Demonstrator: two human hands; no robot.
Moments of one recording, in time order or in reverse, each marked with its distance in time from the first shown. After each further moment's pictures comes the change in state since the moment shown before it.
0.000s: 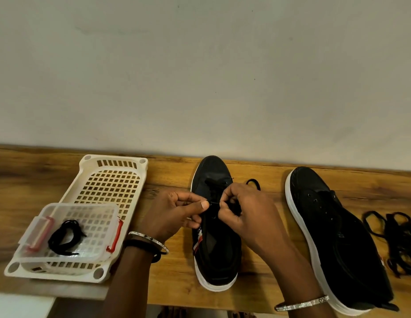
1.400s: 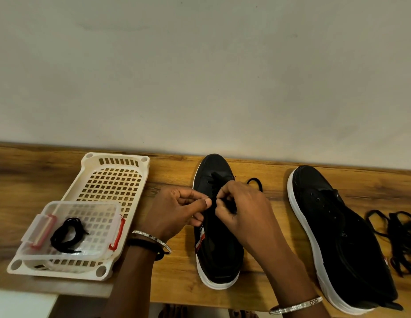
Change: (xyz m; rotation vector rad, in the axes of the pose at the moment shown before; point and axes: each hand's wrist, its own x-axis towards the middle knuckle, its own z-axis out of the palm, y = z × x) left_hand 0.001 -0.004 0.001 0.103 0.060 0.086; right_hand 0.003 -0.008 0.012 -0.070 0.044 0.023
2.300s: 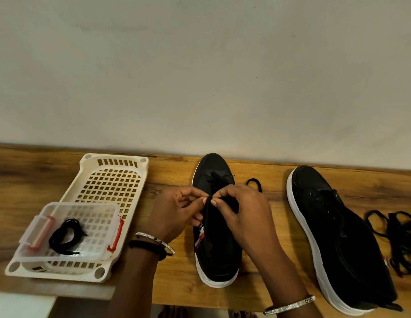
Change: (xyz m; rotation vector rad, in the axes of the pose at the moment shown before) left_hand 0.005 -0.007 0.003 0.056 -0.007 0.063; right_hand -0.001 0.001 0.009 0.157 0.079 0.111
